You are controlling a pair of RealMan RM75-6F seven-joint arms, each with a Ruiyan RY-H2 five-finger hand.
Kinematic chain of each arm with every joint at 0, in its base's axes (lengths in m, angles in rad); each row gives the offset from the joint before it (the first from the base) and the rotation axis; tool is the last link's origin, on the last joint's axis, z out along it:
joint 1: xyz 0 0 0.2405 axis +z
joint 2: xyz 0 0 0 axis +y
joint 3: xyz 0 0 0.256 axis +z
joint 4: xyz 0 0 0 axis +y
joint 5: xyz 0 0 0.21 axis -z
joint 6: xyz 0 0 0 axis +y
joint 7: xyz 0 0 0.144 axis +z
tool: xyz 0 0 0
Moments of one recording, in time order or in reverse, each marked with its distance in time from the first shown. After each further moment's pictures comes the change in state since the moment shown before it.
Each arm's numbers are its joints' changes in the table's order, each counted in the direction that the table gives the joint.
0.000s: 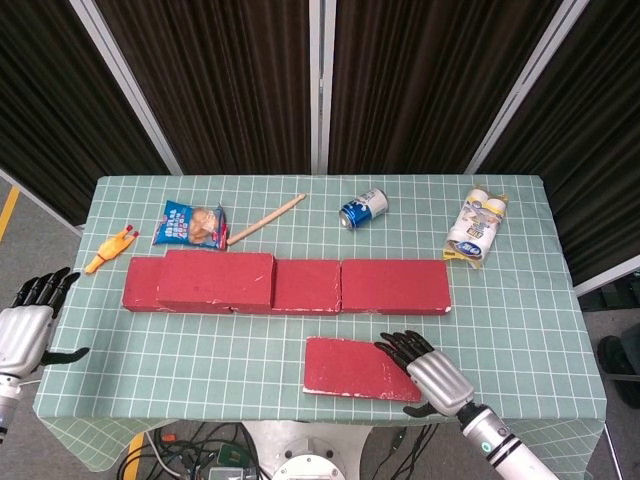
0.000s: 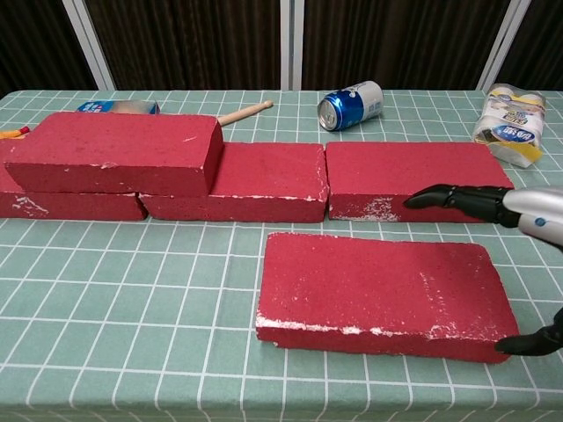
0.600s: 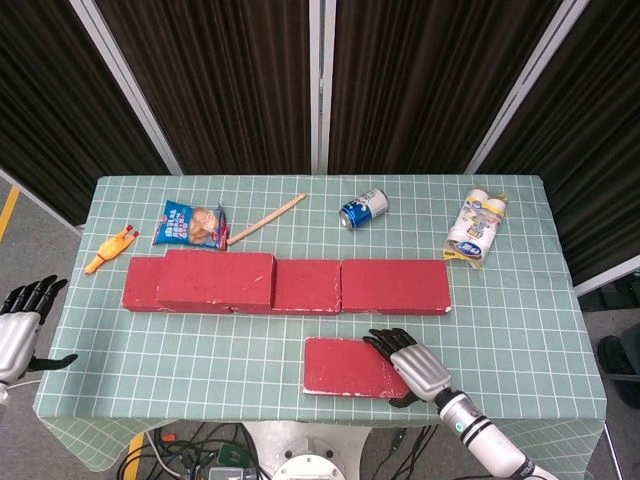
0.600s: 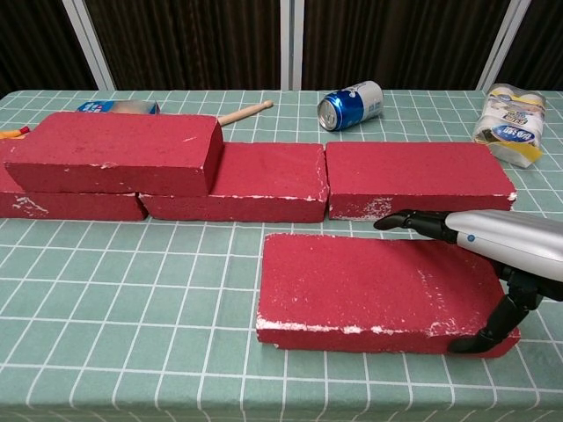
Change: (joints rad) left arm 0.069 0.015 -0.050 0.038 -0.010 -0.058 -0.036; right arm 0.080 -0.140 0.043 0.102 -0.204 -0.082 -0.050
